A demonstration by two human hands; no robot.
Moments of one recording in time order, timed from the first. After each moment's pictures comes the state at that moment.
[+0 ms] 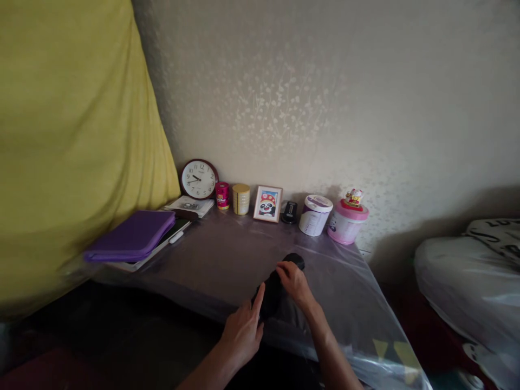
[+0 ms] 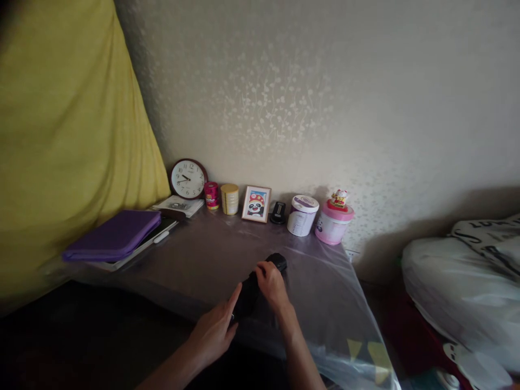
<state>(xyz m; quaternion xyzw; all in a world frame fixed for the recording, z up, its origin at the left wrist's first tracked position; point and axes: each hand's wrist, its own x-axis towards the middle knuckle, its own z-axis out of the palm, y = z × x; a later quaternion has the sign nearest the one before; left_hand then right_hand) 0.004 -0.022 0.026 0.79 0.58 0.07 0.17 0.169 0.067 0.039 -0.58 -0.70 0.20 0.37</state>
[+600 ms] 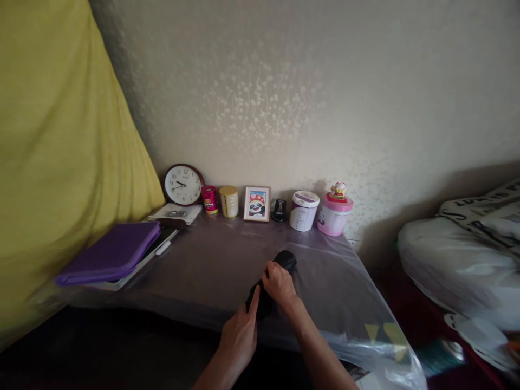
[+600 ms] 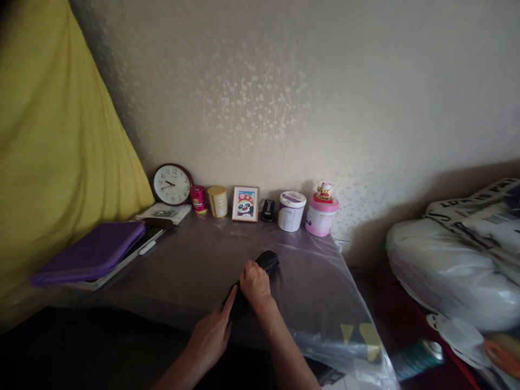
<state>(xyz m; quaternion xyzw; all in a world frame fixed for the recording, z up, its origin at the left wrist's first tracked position) 0.009 -0.019 0.017 0.80 0.59 0.03 0.11 0.138 0.060 0.041 -0.66 -0.72 0.04 0.23</state>
